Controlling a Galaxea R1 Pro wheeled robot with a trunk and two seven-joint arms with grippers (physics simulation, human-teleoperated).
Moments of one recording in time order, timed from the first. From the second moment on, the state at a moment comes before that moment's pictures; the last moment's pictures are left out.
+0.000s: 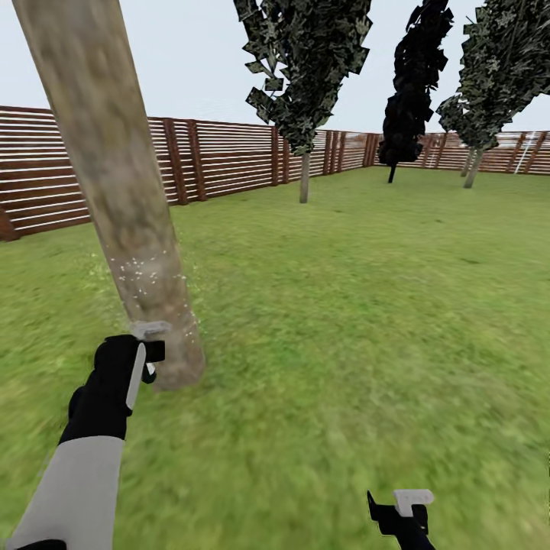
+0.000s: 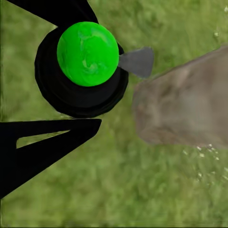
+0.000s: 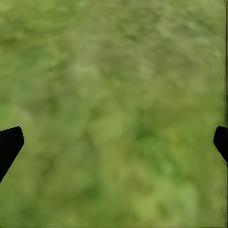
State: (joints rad) left arm -0.74 -0.02 0.22 -1.23 -0.13 0.99 0.11; right arm -0.43 -0.05 -0.33 -0.13 0.34 -0.51 0.00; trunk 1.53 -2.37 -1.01
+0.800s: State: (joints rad) left arm -0.62 -0.02 0.22 -1.03 -0.14 0.68 0.16; right arm -0.44 -0.05 -0.33 -0.13 0.34 -0.51 0.00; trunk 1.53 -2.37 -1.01
